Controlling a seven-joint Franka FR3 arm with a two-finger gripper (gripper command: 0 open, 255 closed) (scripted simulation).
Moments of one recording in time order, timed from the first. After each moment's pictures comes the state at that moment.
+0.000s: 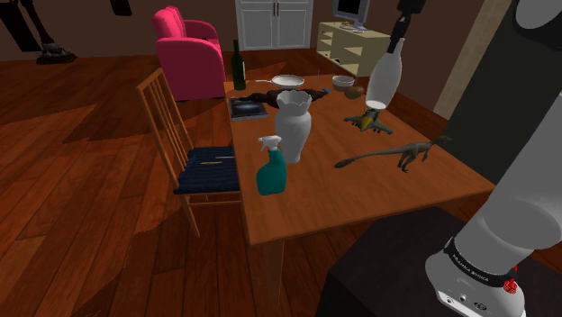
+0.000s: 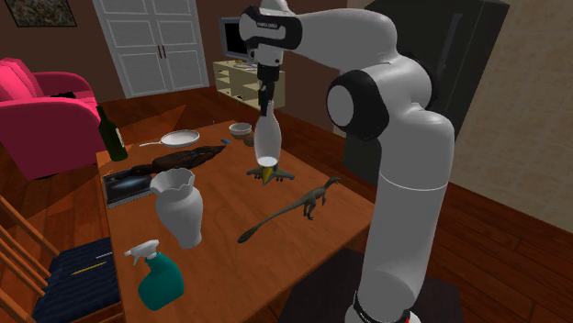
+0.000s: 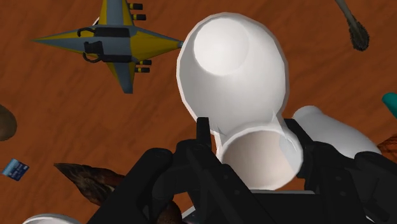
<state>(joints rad) -0.14 0.10 -0.52 -1.45 0.15 1.60 -0.92</state>
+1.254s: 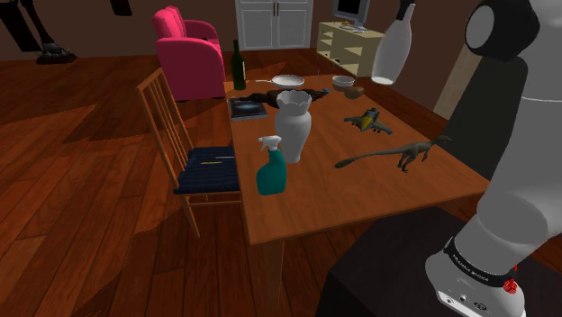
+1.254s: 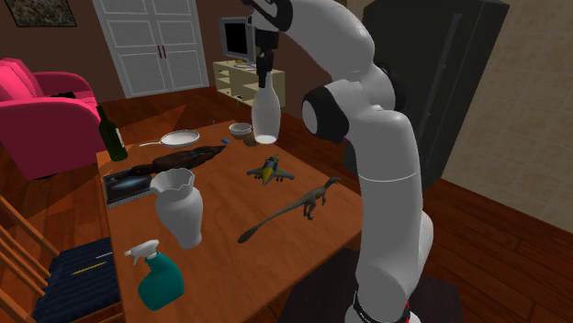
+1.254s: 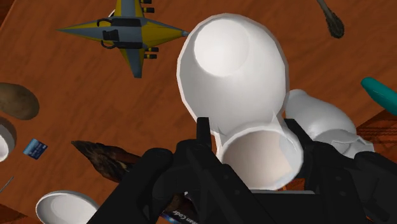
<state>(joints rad) -0.27 0.32 -0.54 -0.87 0.29 1.23 -0.93</state>
